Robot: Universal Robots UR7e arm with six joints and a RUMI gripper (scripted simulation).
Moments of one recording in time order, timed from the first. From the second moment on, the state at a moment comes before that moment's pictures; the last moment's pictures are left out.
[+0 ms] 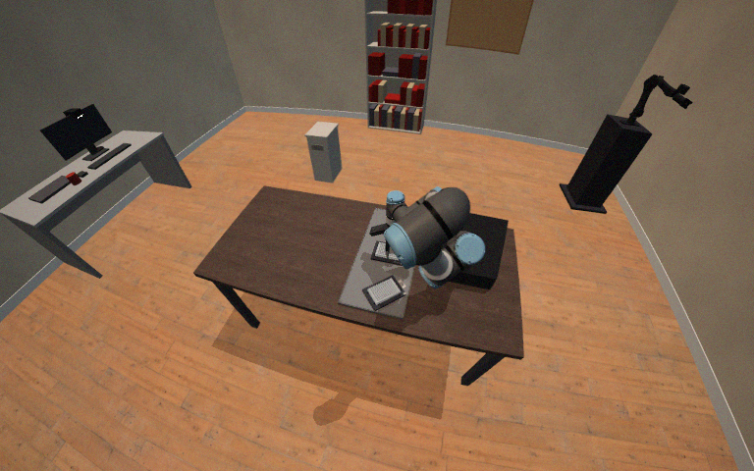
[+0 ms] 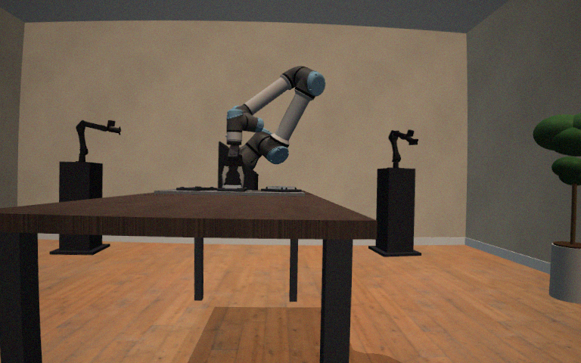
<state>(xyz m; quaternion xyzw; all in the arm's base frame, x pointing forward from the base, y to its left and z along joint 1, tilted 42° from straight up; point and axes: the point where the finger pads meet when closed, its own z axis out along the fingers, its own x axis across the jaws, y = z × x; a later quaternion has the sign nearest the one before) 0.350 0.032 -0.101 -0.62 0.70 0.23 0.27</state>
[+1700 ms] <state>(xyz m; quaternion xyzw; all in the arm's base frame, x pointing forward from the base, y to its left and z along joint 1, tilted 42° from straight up) 0.349 0.029 -0.098 -0.62 0.70 0.23 0.27</state>
